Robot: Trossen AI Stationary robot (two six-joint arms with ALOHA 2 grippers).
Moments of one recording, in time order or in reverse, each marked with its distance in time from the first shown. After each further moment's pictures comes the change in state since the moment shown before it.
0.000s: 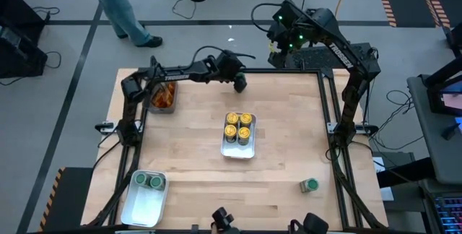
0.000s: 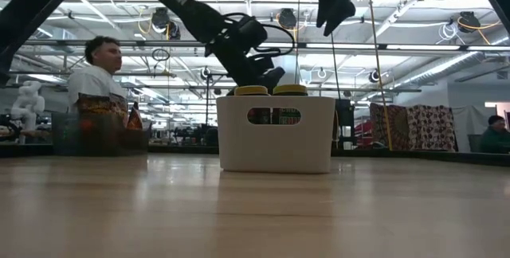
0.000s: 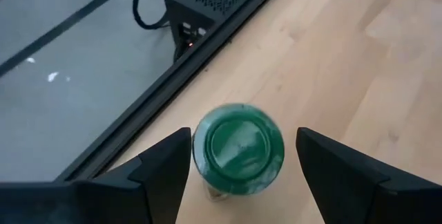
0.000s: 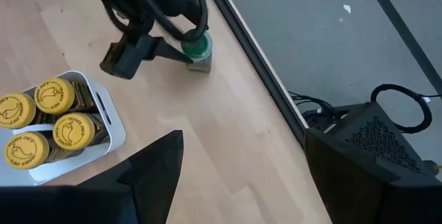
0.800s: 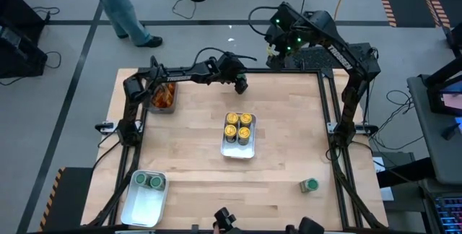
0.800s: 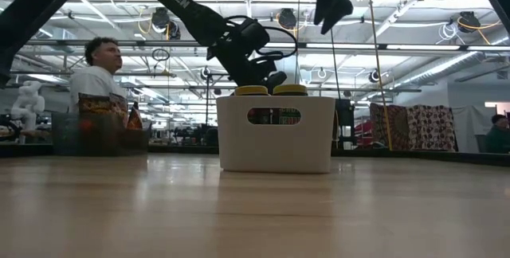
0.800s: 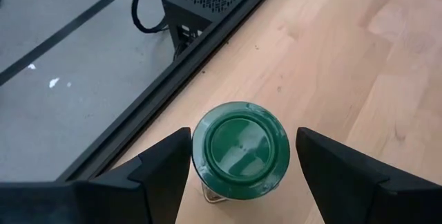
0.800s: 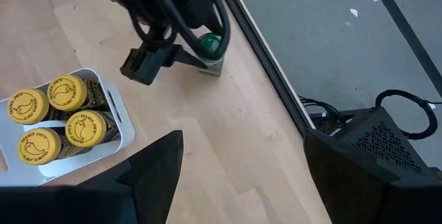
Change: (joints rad) left arm -0.009 0.023 0.001 0.028 -0.009 0.026; right arm 0.036 0.000 0.000 0.000 0.000 0.008
